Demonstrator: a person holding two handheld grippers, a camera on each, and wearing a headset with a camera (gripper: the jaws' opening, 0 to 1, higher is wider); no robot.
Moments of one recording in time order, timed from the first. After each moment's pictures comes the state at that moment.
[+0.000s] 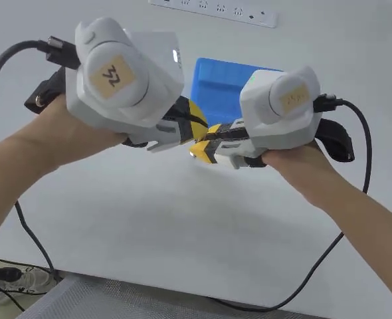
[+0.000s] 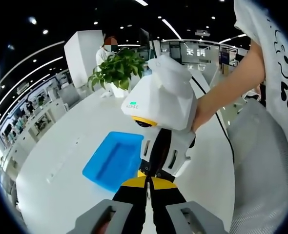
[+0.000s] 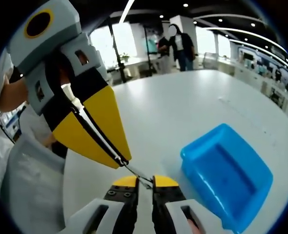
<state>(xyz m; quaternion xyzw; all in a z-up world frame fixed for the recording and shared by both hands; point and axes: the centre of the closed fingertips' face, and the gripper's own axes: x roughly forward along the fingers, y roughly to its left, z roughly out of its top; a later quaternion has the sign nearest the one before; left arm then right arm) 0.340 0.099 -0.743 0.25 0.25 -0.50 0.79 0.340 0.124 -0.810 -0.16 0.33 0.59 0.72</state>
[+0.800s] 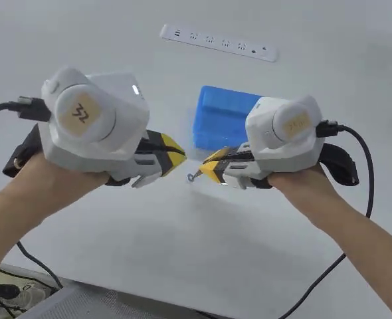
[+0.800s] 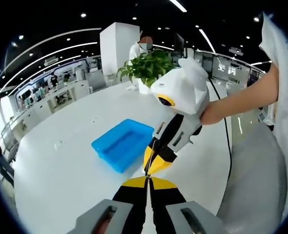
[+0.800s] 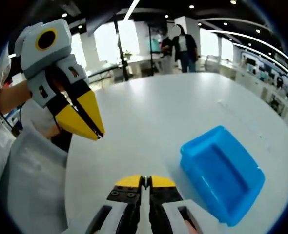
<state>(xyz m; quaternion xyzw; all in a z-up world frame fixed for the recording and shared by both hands) 0.299 0.133 -0.741 0.15 0.29 -0.40 0.86 0.329 0.108 -0.796 -0.19 0.33 0.59 0.72</state>
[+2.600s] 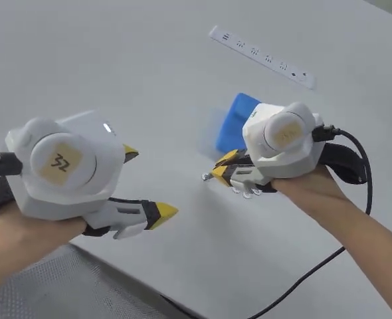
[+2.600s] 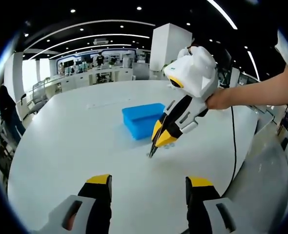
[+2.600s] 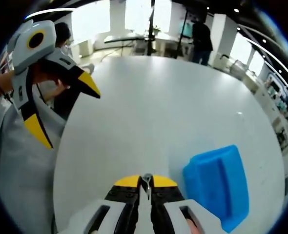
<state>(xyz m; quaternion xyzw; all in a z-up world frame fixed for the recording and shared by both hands) 0.249 0.170 -0.769 0.03 0.32 -0.23 0.92 0.334 0.120 -0.818 -0.35 0.32 0.61 0.63</state>
